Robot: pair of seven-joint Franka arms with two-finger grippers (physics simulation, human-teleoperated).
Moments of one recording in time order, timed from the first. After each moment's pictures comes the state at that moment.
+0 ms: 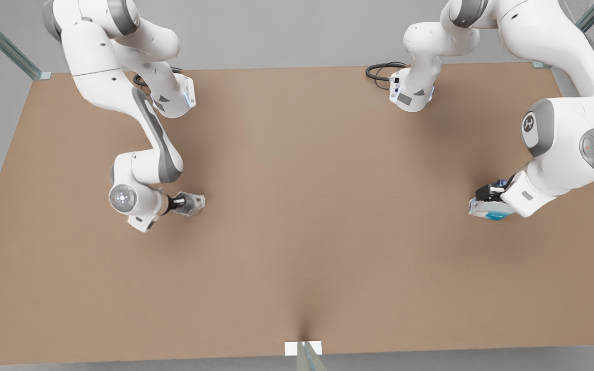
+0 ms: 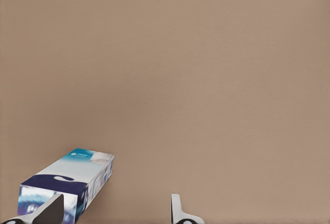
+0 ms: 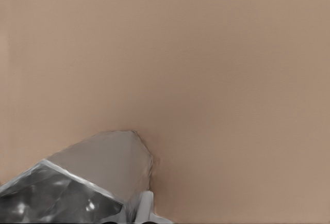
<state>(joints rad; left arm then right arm) -0.05 0.32 0.02 -1.33 0.06 1.57 0.06 0.07 0.35 0.11 -2.03 0.07 2.12 -0.10</state>
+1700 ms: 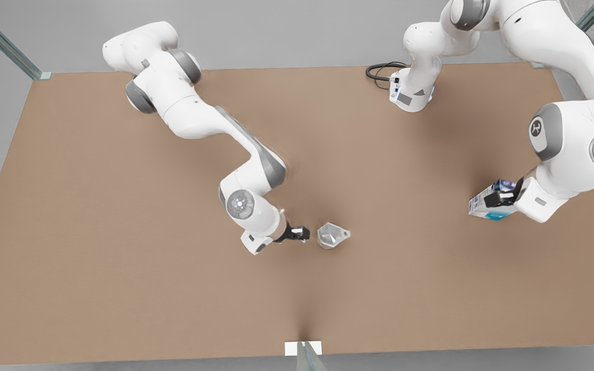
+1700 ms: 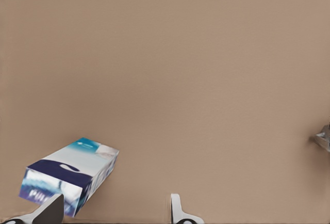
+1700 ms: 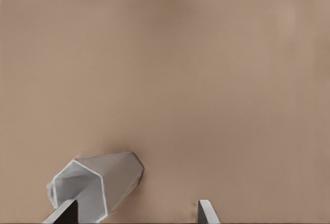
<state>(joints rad) -0.05 0.29 0.05 -1.37 0.05 1.60 -0.16 0.44 0.90 0.19 -0.98 0.14 2.06 0.52</state>
